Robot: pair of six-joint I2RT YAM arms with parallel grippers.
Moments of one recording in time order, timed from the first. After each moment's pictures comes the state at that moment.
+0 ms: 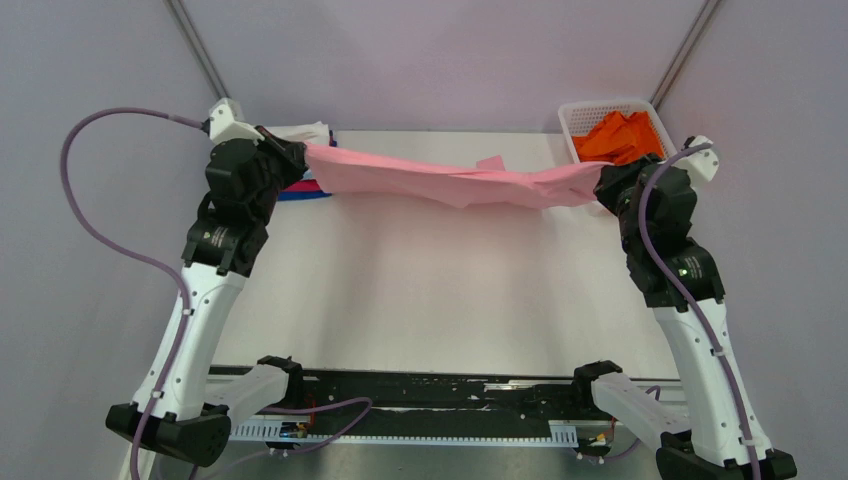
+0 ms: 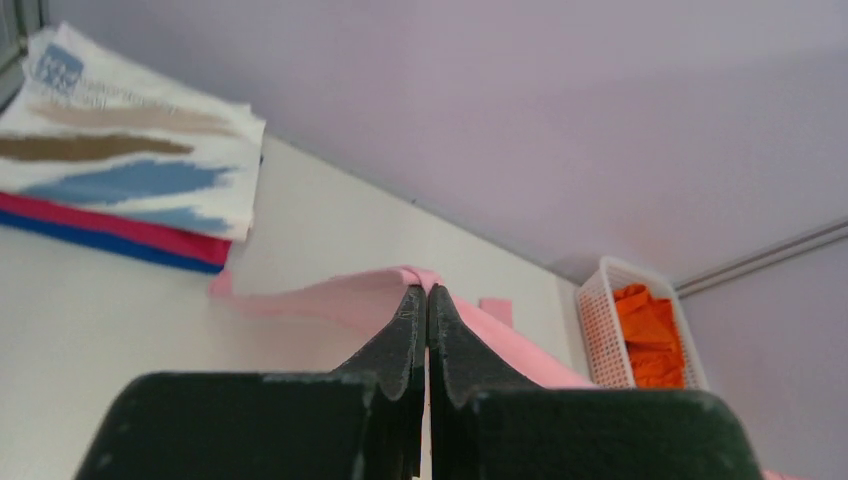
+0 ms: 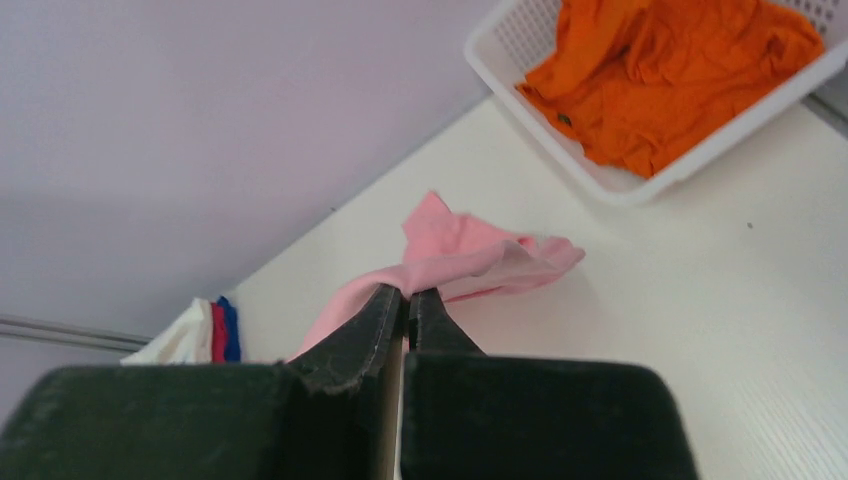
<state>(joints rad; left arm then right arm) -0.24 1.04 1.33 -0.43 -0.24 -0.65 0.23 0.92 1.30 -0.59 0.44 0.70</state>
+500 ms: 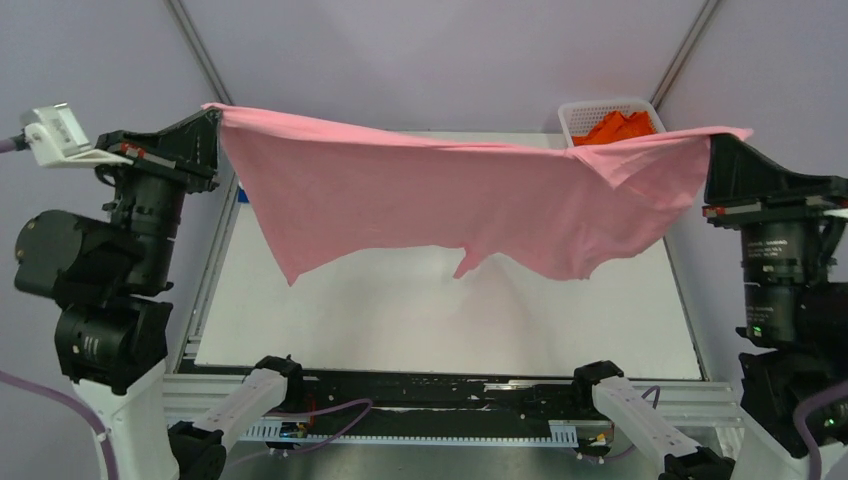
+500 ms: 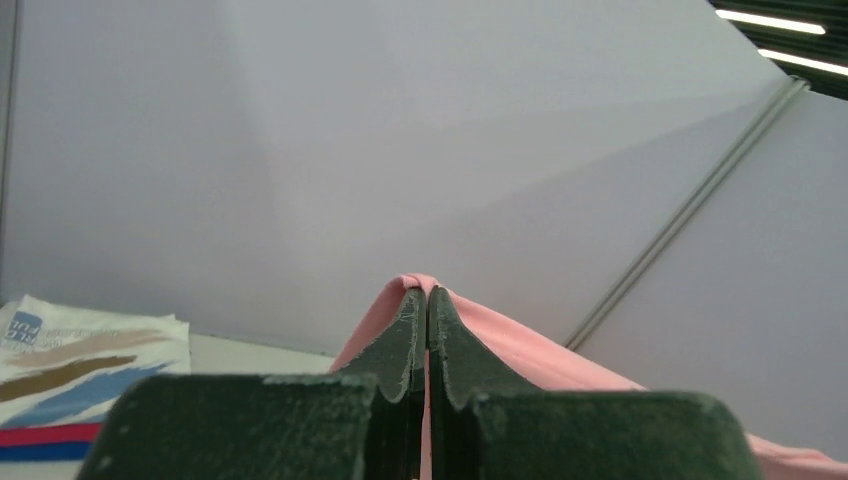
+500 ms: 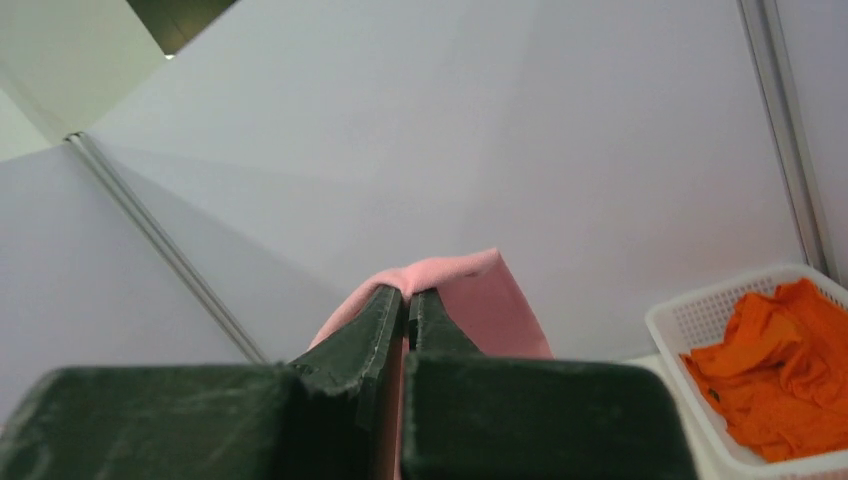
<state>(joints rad) -0.24 0.92 1.82 -0.55 -0.13 -0.49 0.23 0.81 1.79 -0.57 0.25 0.48</state>
